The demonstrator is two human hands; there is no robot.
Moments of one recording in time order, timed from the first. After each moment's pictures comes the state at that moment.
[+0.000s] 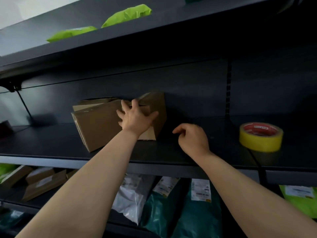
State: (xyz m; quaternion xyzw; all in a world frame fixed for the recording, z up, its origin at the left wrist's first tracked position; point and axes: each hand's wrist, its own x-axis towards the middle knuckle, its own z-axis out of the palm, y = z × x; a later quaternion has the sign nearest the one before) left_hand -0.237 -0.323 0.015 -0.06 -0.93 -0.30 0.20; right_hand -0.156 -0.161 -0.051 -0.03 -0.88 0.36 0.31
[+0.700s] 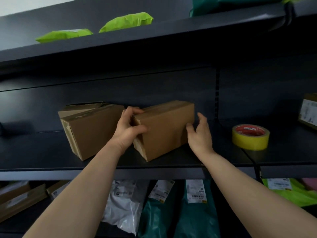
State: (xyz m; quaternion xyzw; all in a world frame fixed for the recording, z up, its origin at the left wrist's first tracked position) left_hand -0.217 -0.368 0.007 -0.29 -0.75 -0.58 0.08; right_hand -0.153 -0.160 -0.045 -0.15 -0.77 0.51 0.35
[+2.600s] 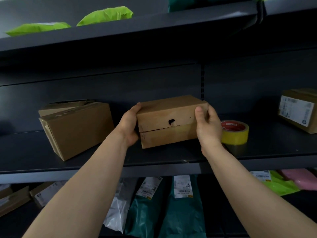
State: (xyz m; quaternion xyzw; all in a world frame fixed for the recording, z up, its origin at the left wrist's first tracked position) left_hand -0.200 -0.299 0.022 -0.06 -0.61 -0.77 -0.17; right_hand -0.115 -0.119 -0.031 -0.19 -0.67 0.57 0.43
